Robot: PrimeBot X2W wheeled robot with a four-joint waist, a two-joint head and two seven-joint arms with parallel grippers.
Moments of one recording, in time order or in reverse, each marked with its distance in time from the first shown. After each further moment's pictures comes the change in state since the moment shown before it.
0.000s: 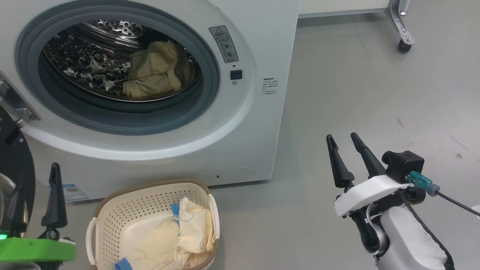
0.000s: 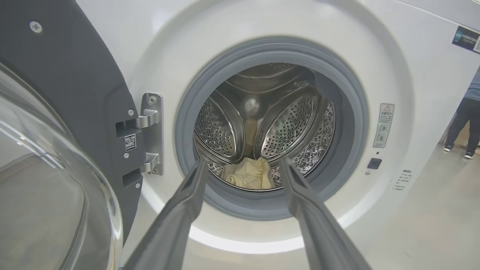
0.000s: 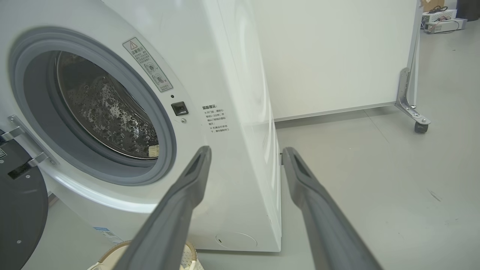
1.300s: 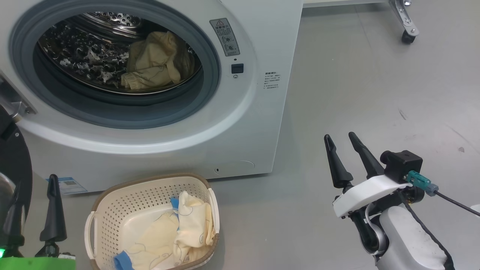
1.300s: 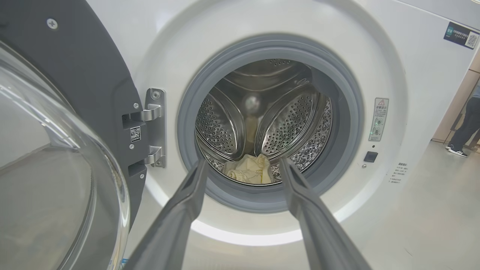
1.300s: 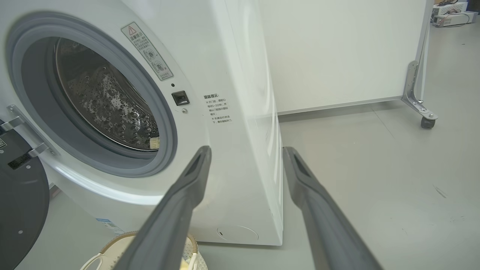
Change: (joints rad) left arm 0.115 -0.050 0.073 -0.130 0.063 -0.010 0.000; right arm -0.001 -0.009 0.015 -0.010 0.000 0.004 0.000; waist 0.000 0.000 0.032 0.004
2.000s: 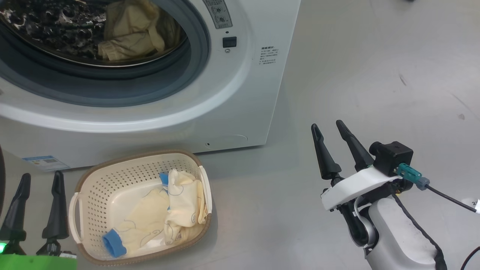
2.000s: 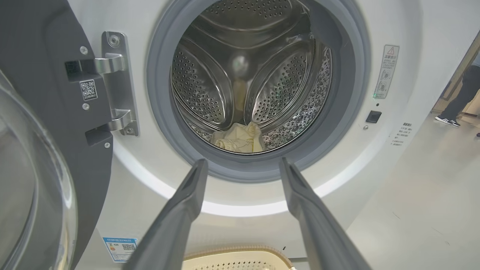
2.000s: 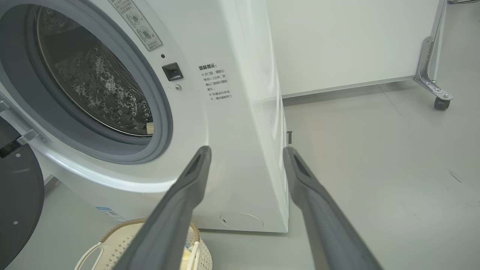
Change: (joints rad) left arm -0.004 0.039 -0.037 -0.022 -0.005 -0.006 0.000; right arm -0.028 0.027 0.022 -0.043 -0.022 -0.004 0.000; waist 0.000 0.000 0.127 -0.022
